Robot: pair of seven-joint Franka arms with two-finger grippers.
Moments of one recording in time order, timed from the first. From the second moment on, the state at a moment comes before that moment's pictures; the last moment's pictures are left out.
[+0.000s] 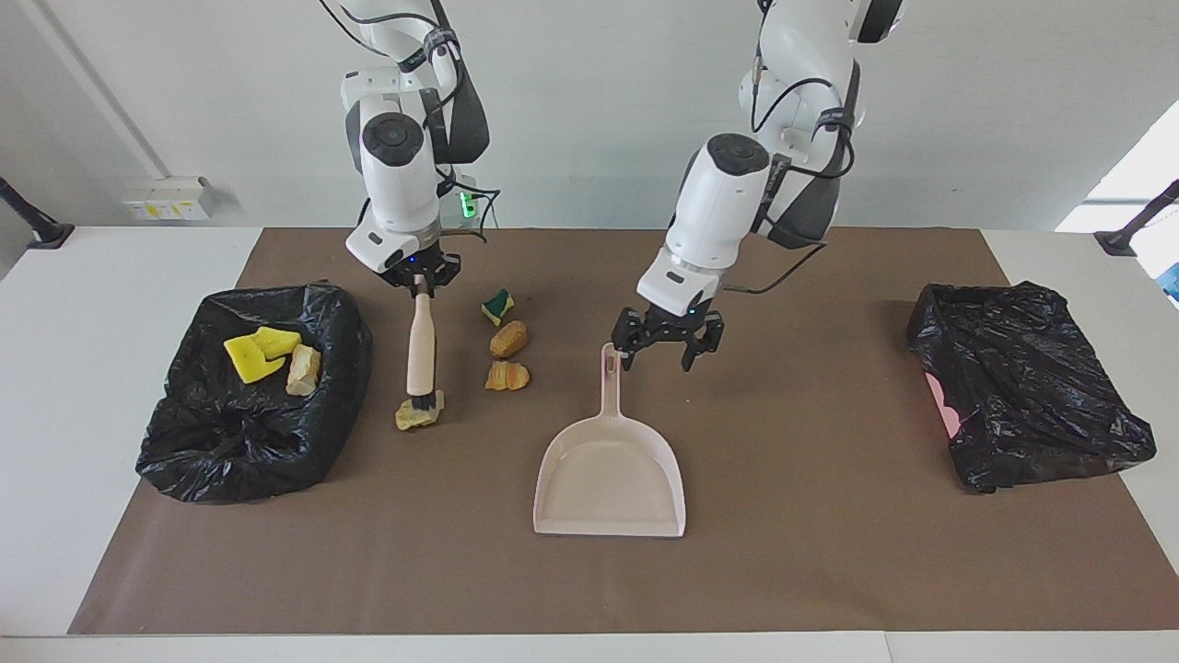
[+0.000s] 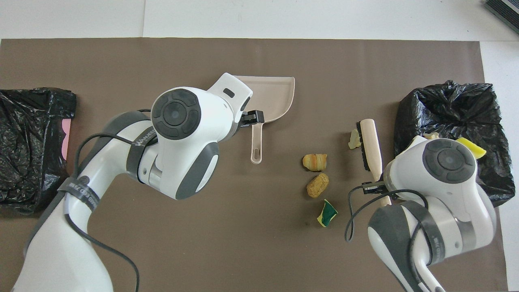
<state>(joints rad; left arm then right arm) -0.52 0.33 -0.08 -1.69 -0.06 2.31 -0.63 0.04 -0.11 0.16 -2.25 -0.14 2.00 0.15</state>
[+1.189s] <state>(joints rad) -0.58 0.45 -0.08 -1.72 -0.02 2.40 -0.62 0.11 -0.04 0.17 -2.32 -0.08 2.10 0.03</state>
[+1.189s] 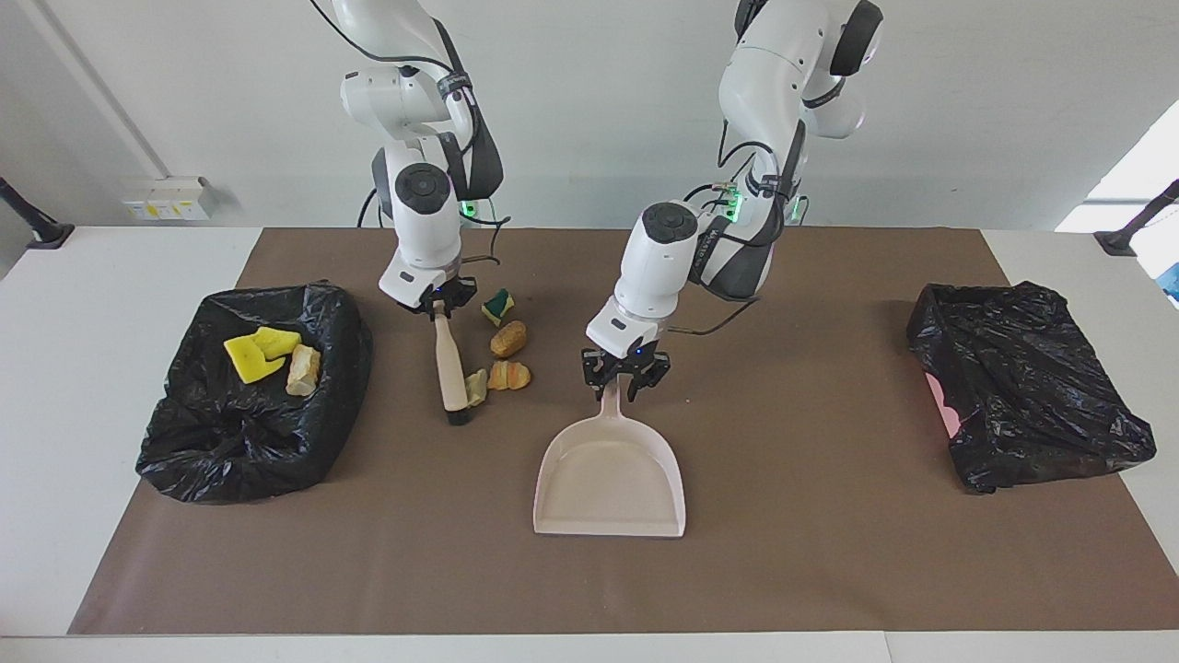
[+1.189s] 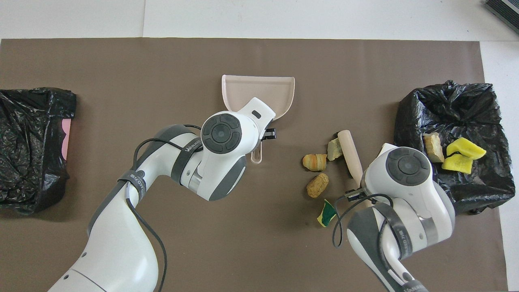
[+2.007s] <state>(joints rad) -0.46 0.33 -0.05 -1.71 0.00 2.19 0.03 0.22 -0.11 0.18 -2.22 -0.05 1.74 0.32</state>
